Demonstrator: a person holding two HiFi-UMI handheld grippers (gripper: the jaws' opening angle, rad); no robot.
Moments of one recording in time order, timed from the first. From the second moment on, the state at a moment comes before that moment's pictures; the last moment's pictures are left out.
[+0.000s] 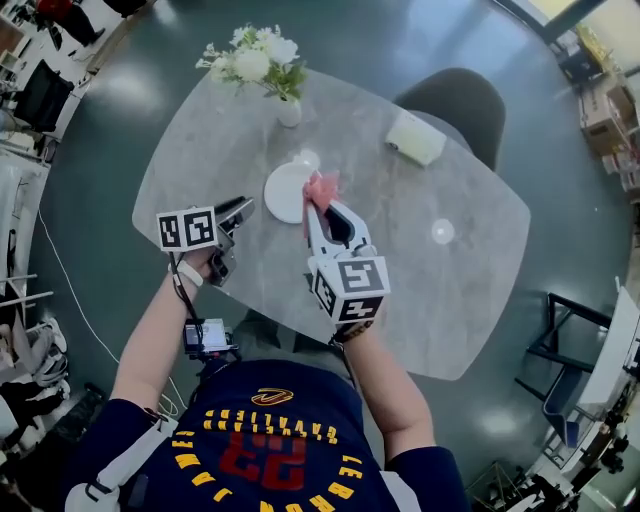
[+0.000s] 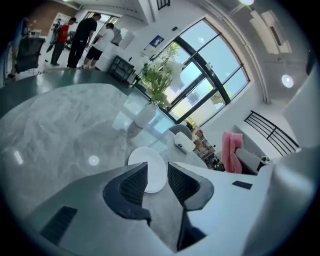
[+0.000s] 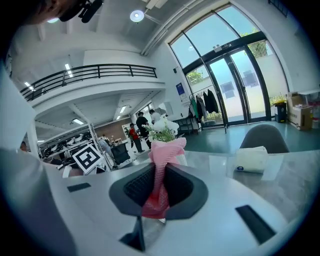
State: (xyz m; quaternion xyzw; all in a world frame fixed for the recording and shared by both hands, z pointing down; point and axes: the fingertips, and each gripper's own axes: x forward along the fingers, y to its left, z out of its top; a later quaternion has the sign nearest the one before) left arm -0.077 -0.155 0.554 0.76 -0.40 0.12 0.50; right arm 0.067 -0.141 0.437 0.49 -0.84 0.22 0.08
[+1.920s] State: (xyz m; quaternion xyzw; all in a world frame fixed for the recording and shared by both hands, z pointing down) left arm -0.052 -0.181 0.676 0.68 -0.33 0.17 0.63; right arm -0.029 -0.221 0.660 0.42 -0.79 0.35 0.27
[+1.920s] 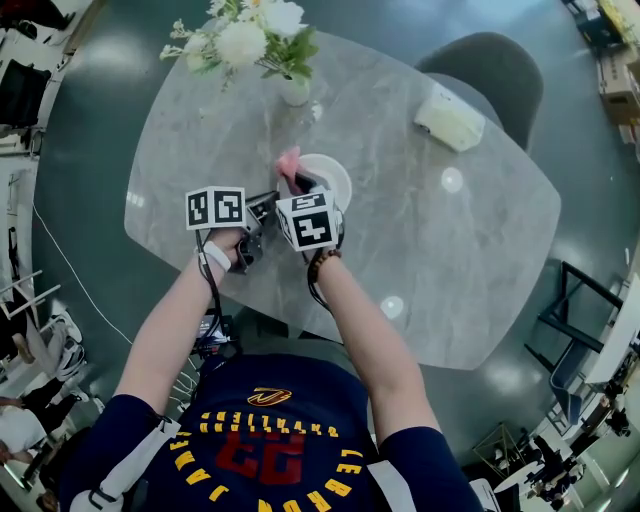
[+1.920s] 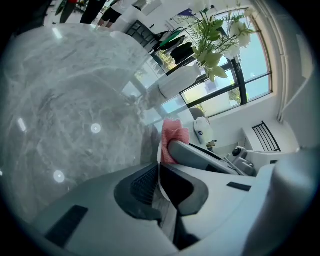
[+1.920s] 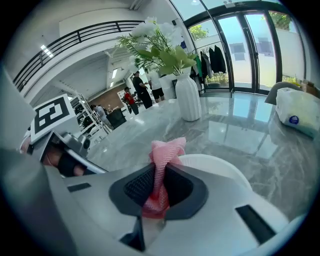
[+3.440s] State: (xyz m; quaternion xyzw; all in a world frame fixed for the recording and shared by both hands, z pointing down) left arm -0.060 -0.173 0.676 0.67 -0.35 0.13 0.64; right arm -0.022 -0.195 0.649 0.41 -0.79 0.35 0.28
